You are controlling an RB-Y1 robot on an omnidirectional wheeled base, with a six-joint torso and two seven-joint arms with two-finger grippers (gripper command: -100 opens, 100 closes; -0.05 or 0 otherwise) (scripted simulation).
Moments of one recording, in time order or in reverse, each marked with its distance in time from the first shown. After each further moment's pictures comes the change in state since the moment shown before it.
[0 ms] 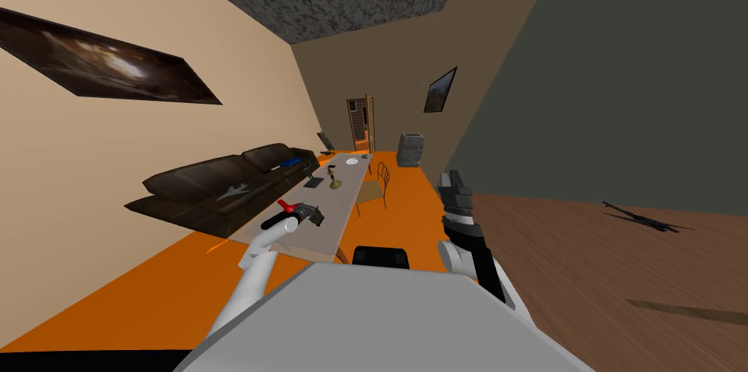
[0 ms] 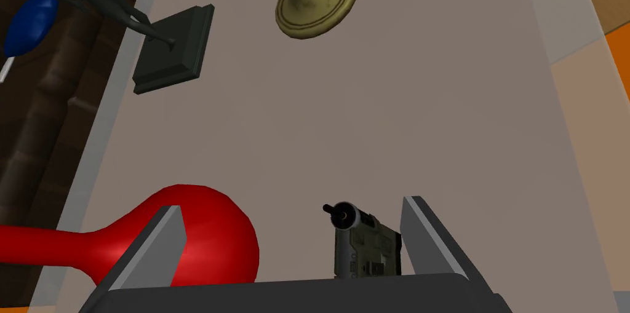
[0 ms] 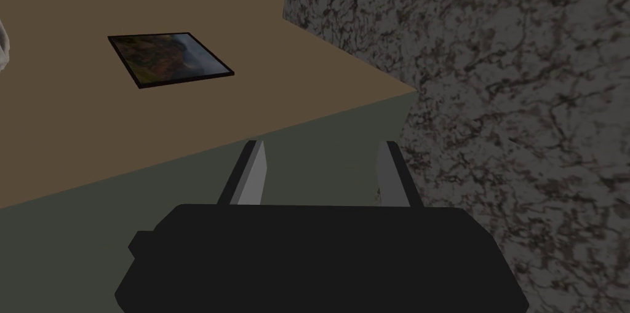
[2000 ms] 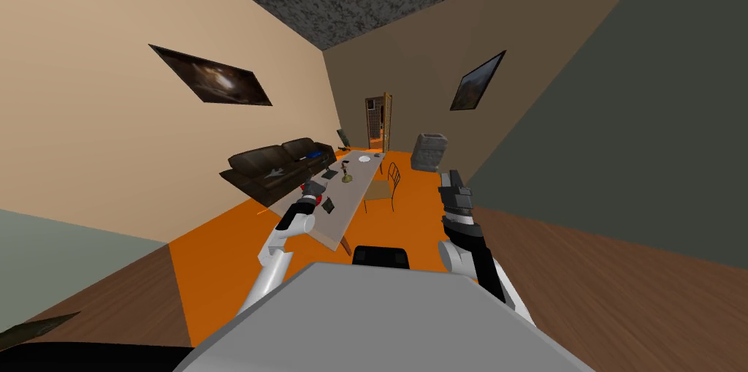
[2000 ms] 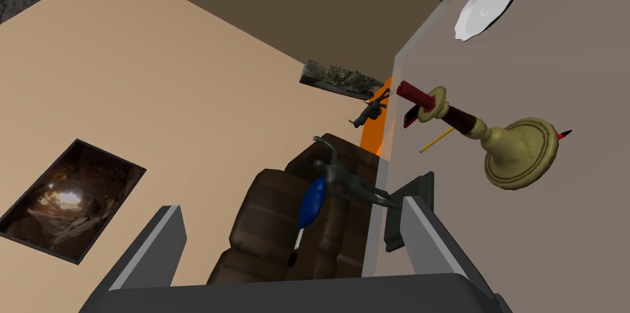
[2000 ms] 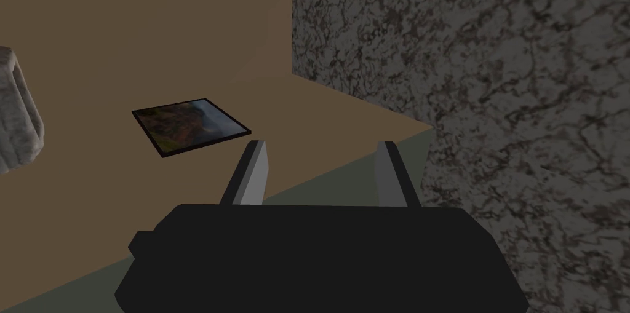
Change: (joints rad) left arm 0.073 -0.089 -0.218 -0.374 -0.230 -0.507 -0.250; right arm 0.000 0.000 0.000 0.000 0.000 0.000 0.000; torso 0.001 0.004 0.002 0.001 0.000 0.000
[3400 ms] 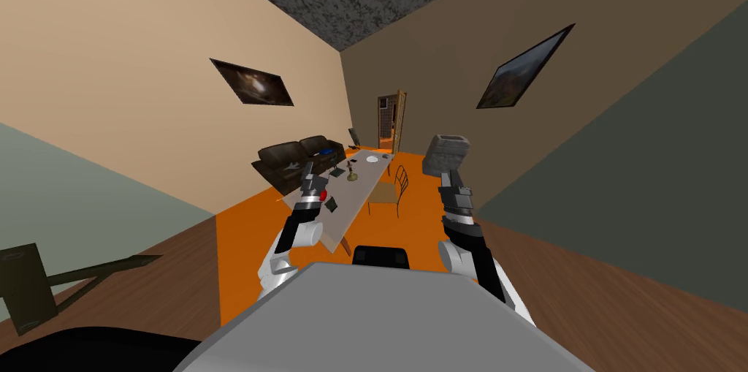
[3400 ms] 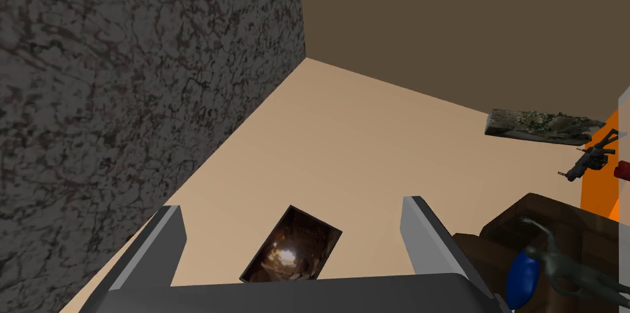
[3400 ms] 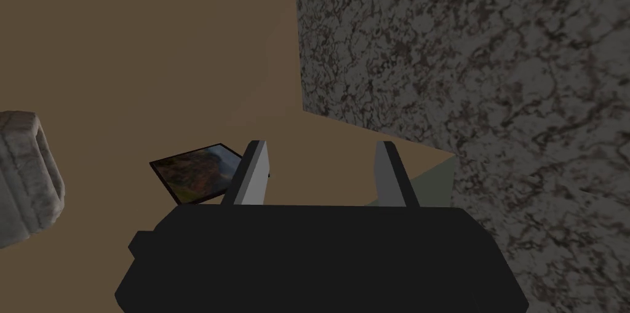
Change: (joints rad) left arm 0.131 -0.103 -0.167 -0.304 -0.176 -0.356 -0.218; right arm 0.000 0.000 0.000 0.000 0.000 0.000 0.000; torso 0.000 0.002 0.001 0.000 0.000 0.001
